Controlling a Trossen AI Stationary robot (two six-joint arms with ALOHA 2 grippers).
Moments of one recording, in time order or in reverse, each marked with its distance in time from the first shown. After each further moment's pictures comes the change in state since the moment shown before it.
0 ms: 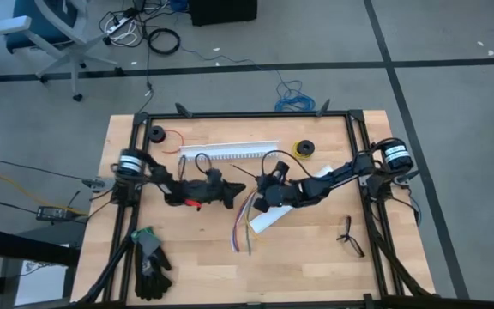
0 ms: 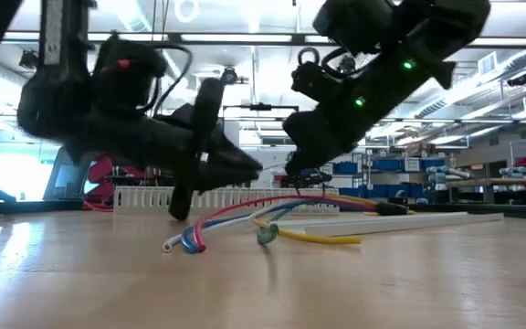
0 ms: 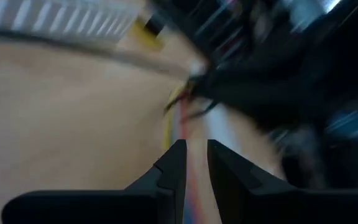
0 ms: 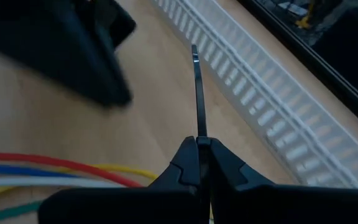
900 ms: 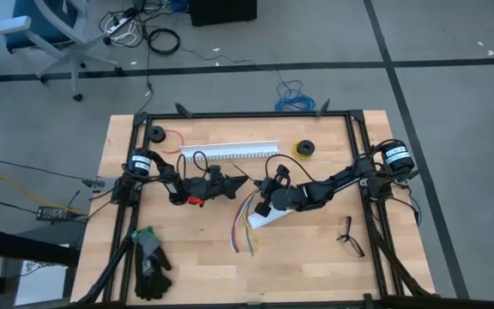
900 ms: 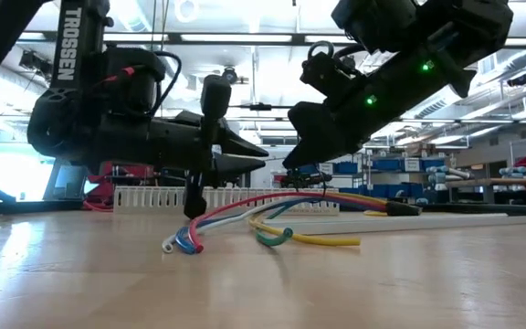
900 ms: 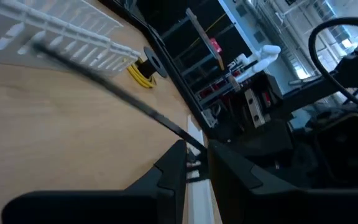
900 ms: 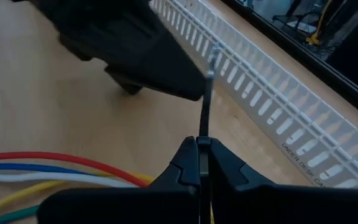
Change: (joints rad) left arm 0.050 0.081 0.041 0.173 -0.074 -0.124; right arm 0.038 0.000 -0.074 0.206 -0.012 -0.023
